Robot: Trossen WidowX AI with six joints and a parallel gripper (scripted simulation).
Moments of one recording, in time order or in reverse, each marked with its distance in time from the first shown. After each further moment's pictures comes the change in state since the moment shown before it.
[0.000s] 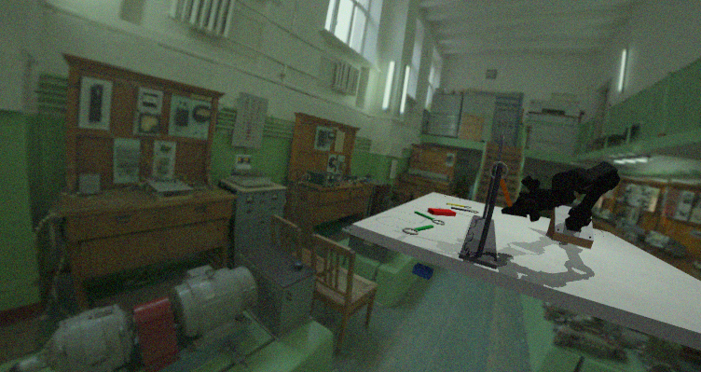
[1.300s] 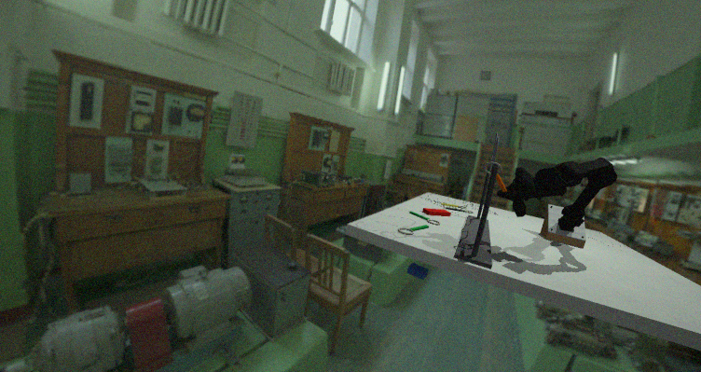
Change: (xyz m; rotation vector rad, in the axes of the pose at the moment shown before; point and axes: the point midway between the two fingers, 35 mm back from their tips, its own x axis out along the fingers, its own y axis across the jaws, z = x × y) arm -0.017 -0.112 0.032 -0.662 0.003 -0.372
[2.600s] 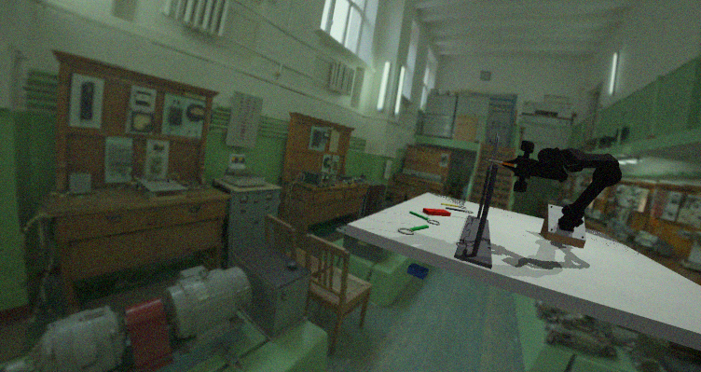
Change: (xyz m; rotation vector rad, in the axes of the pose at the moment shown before) arm -0.019 -0.106 0.033 -0.677 0.009 -0.367
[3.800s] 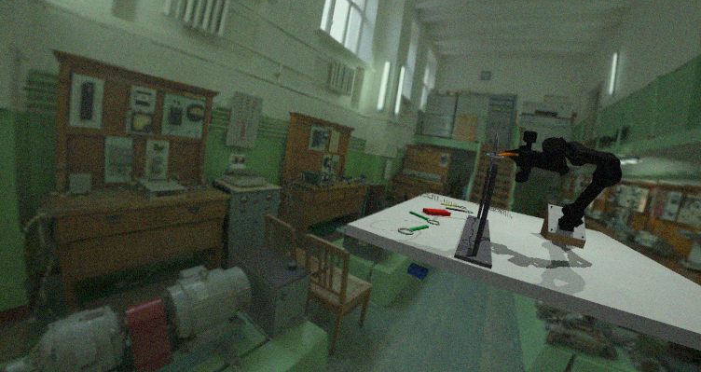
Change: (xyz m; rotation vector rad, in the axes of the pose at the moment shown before) arm -0.004 -0.041 0.006 -0.171 0.004 -0.091
